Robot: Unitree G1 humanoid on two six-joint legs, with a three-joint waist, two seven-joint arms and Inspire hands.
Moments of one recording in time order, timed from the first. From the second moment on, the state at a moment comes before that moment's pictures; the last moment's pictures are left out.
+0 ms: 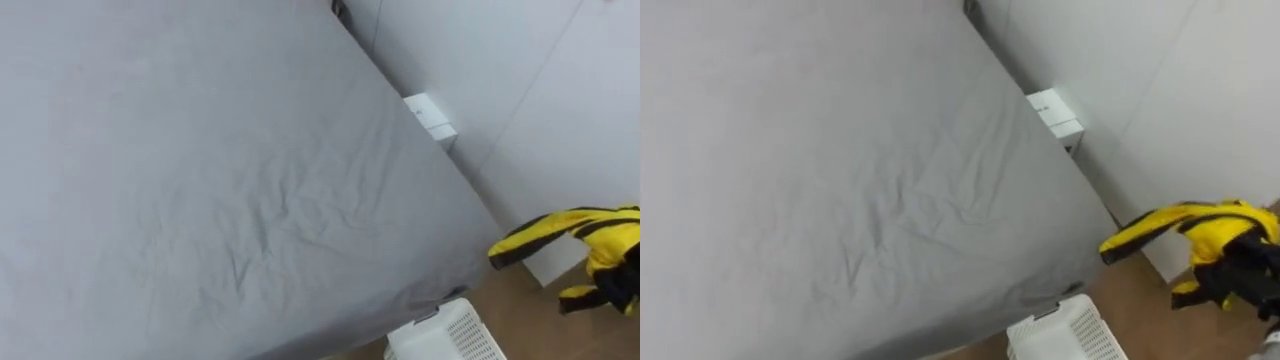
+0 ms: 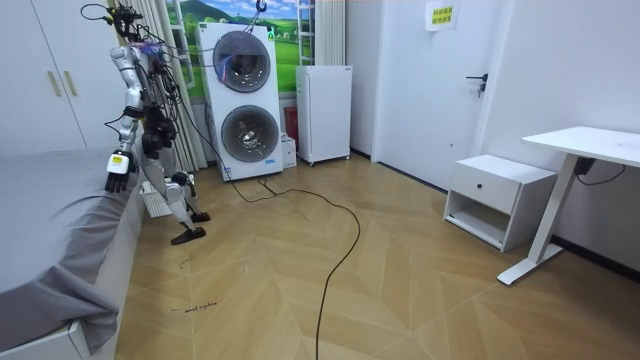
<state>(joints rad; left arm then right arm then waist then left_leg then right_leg) 0.25 0.24 0.14 0.96 0.11 0.13 0.15 0.16 -0.40 -0.39 0.47 0.24 0.02 -0.35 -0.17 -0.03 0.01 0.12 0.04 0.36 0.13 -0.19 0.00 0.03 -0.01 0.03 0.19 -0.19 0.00</state>
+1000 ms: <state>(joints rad) 0.13 0.24 -0.05 1.01 0.10 0.13 0.13 0.06 -0.33 -0.14 0.73 0.07 0.02 -0.23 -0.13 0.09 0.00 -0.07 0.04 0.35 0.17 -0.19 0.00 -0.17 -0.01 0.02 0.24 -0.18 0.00</state>
